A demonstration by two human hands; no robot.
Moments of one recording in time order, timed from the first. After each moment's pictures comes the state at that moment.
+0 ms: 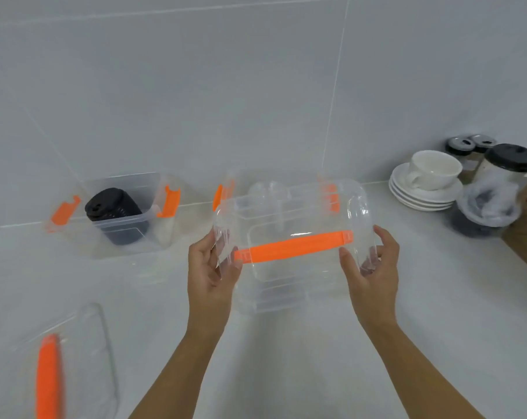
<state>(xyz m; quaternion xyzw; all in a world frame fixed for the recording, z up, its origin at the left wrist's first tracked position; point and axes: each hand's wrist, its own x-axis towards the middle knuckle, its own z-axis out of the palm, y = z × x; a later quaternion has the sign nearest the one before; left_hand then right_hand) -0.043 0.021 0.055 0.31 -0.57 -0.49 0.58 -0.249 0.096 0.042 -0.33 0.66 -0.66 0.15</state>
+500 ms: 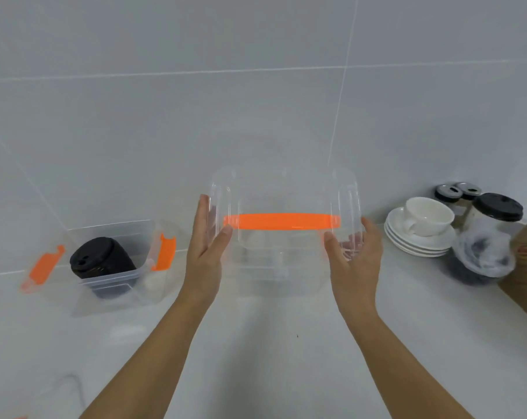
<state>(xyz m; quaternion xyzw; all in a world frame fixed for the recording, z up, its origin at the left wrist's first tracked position) -0.068 -0.092 0.122 0.28 -0.59 -0.54 0.53 -0.246 0.001 0.105 -0.30 0.65 -0.68 0.11</state>
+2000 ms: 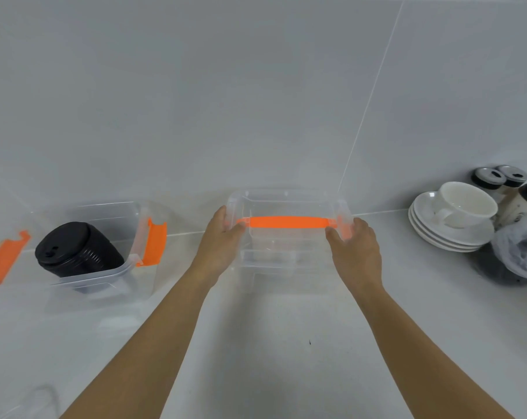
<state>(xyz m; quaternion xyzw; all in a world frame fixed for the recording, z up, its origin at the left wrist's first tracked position) -0.094 -0.174 0.067 0.50 -0.61 -0.53 0.32 -0.279 -0.069 0.068 -0.32 0.85 -0.40 0.12</state>
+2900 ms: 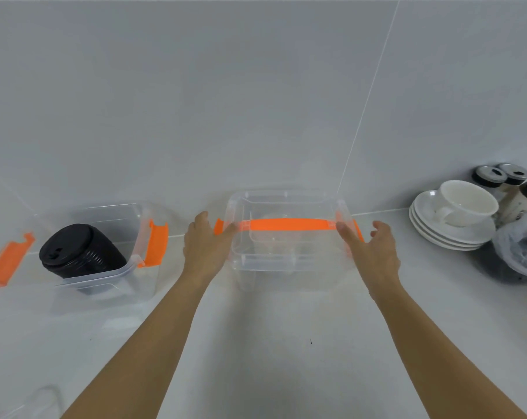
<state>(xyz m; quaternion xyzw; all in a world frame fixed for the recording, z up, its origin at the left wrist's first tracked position) -0.083 -0.180 0.064 0.61 -0.62 -0.39 0.30 -0.302 -0.055 0.068 -0.27 0.85 -0.43 0.16</state>
